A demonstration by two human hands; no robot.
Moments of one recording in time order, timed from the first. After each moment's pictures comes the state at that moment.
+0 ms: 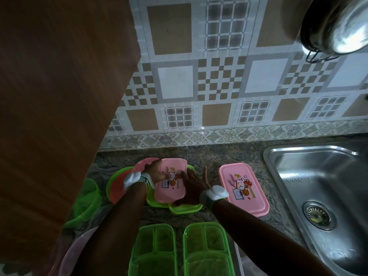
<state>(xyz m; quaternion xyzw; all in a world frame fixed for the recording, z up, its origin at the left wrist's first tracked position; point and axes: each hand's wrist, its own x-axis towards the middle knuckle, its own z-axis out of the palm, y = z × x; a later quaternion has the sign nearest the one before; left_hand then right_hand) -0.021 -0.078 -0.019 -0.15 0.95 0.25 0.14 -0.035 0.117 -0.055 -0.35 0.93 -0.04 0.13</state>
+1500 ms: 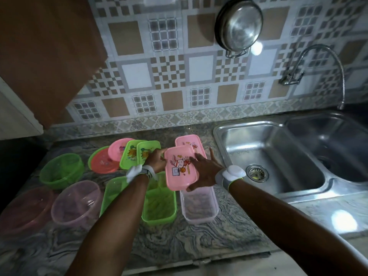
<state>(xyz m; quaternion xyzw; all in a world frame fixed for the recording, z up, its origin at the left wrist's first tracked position) 0.108 0.145 0.038 -0.13 0.93 0.34 0.05 0.074 0.366 0.015 -0.39 0.92 0.00 0.07</state>
